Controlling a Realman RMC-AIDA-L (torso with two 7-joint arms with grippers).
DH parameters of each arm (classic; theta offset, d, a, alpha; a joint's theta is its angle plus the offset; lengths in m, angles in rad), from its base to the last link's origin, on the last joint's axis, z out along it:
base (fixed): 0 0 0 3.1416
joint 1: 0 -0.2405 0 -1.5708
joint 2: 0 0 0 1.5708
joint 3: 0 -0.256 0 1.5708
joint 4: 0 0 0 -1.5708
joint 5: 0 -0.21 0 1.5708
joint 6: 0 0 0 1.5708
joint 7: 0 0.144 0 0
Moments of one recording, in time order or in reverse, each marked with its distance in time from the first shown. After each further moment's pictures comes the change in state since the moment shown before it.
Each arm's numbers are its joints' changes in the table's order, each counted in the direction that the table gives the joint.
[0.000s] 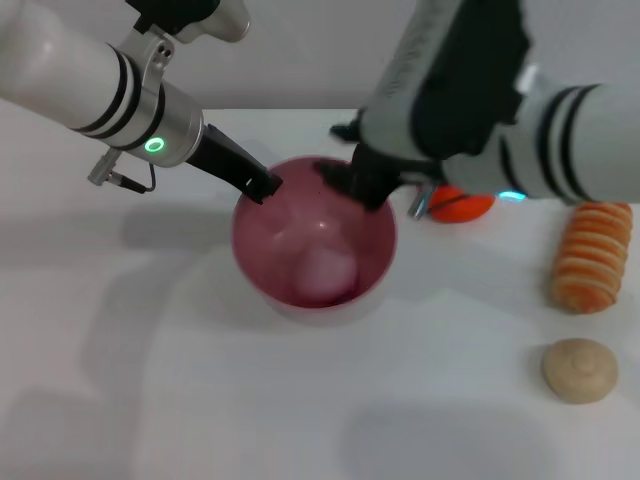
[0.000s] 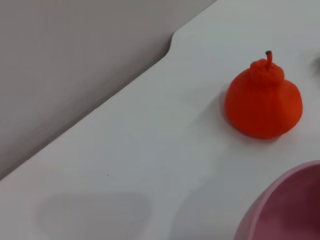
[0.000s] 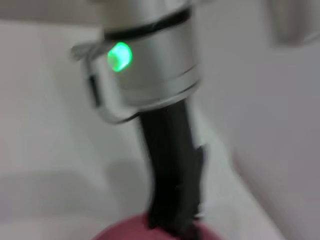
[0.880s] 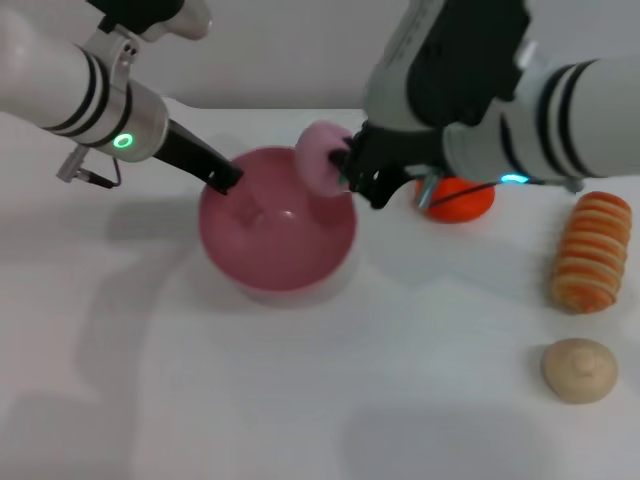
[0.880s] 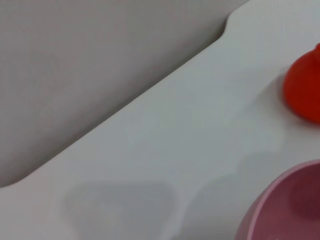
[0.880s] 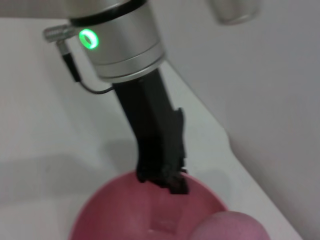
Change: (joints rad) left arm -0.004 -0.001 0.077 -0.032 -0.100 -0.035 -0.003; right arm -0.090 -0.002 -0.057 0.058 -0.019 -0.114 0.027
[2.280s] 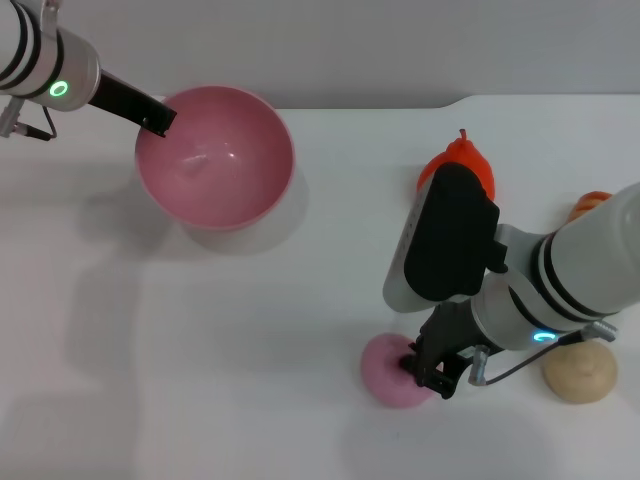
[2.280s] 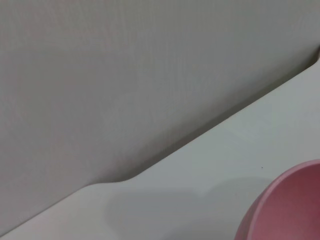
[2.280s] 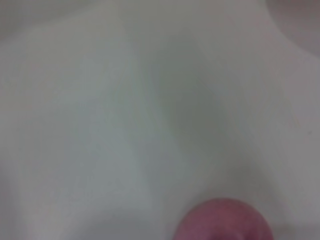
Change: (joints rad) left arm 0.038 -0.007 0.222 0.016 -0.171 -0.020 -0.003; right arm 0.016 -0.003 0.096 0.243 -0.039 -0.237 -0.038
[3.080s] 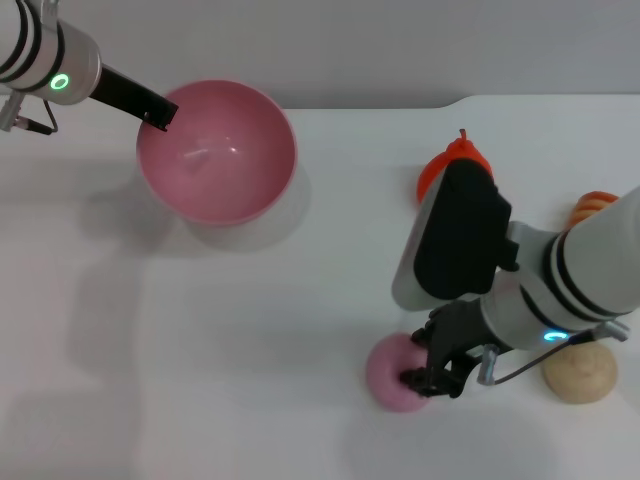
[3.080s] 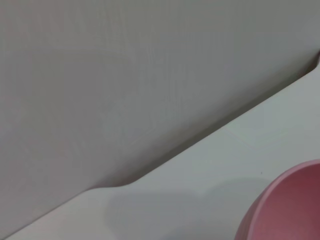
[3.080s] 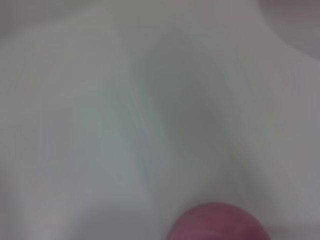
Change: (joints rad) left arm 0.010 -0.002 0.008 0.005 -0.002 0.007 -0.006; right arm 0.028 0.000 -0.016 -0.054 0.023 -0.034 0.004
